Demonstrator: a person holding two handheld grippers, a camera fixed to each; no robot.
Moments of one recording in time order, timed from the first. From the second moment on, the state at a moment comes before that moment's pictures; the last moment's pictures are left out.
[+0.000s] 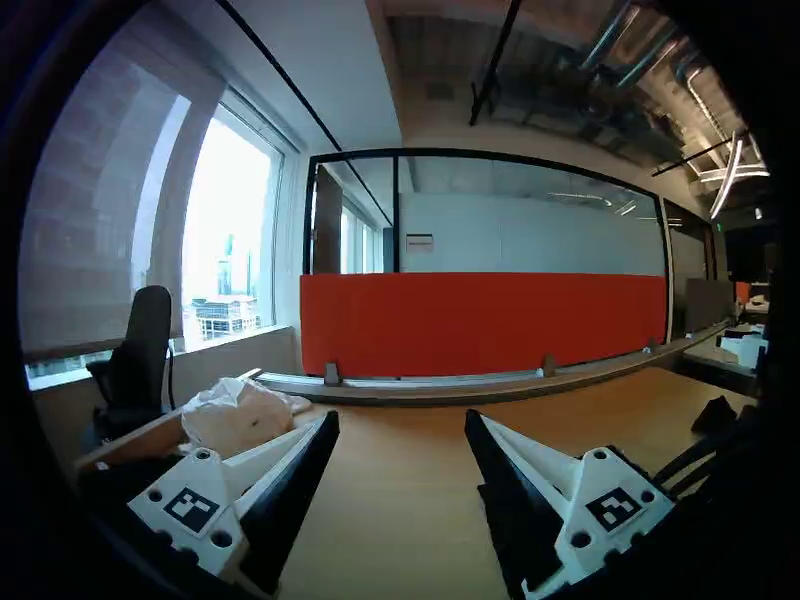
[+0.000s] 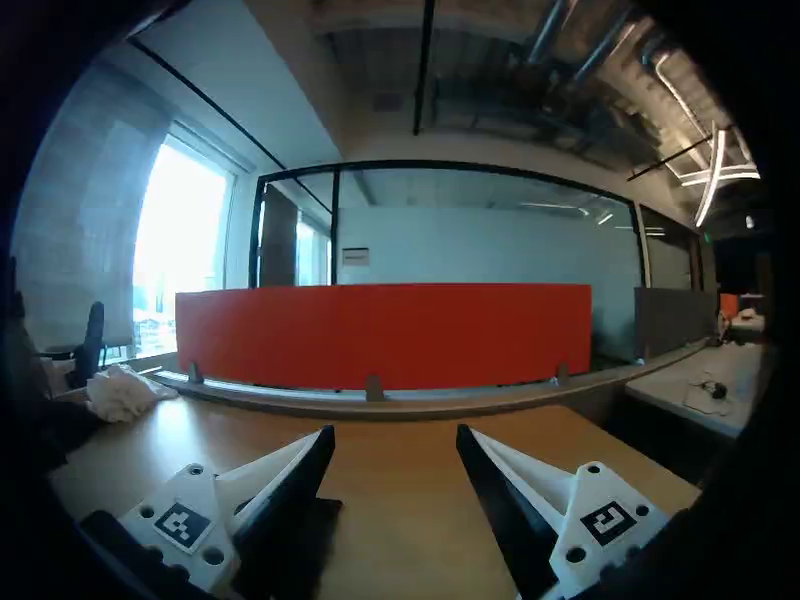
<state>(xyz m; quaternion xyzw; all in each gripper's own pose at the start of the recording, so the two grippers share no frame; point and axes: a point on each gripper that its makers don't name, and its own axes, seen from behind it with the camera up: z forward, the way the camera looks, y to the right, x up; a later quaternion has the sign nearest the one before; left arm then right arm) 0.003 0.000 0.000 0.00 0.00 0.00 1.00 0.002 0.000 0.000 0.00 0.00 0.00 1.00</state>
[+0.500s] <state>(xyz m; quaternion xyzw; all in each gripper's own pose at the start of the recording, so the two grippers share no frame) 0.075 -0.003 0.001 -0.01 -0.01 0.00 1.00 0.058 -0.014 -0.001 0.01 -0.02 -0.01 1.00</state>
